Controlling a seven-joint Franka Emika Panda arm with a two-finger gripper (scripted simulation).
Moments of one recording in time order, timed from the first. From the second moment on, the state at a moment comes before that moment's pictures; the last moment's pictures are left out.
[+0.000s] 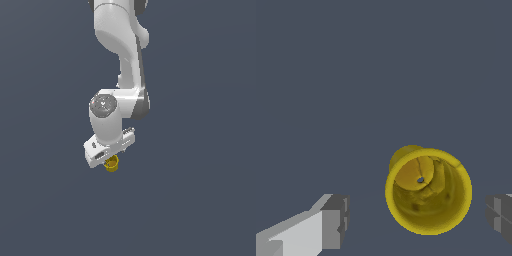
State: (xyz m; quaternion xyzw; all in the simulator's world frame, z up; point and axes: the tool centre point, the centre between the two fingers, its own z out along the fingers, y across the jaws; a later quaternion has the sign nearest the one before) arm 0.055 -0.061 0.105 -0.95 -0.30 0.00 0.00
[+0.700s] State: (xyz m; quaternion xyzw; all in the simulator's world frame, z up) arm 0.060 -0.077 0.094 -0.94 -0.33 0.00 0.00
